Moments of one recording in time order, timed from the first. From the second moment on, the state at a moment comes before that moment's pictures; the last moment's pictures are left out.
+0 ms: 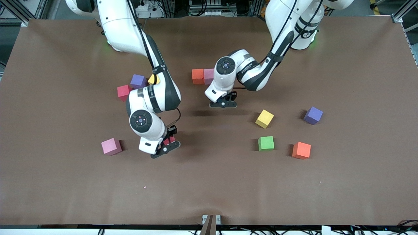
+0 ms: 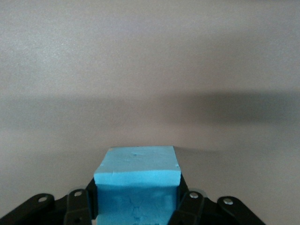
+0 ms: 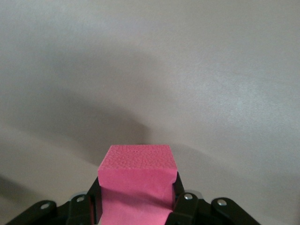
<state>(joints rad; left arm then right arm) -0.61 0.57 -0.25 -1.93 0.14 2.46 -0.93 0.85 0.76 -0.51 -1.48 0.43 2.06 -0.27</state>
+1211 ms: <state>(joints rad) -0.56 0.43 -0.25 -1.92 0.14 2.40 -1.08 0.87 0.70 -0.51 -1.57 0.43 2.09 -0.38</state>
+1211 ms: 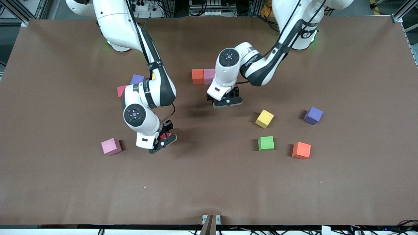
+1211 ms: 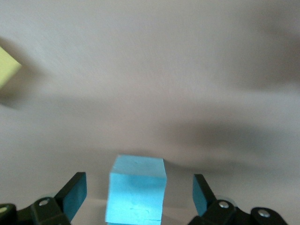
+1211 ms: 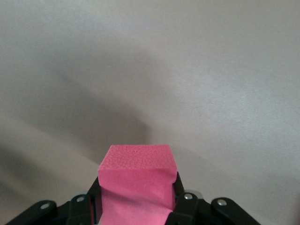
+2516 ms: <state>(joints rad) -0.07 0.54 -0.23 -1.69 0.14 2.33 -0.44 1.12 0.68 -0.50 -1.58 0.42 2.01 -0.74</state>
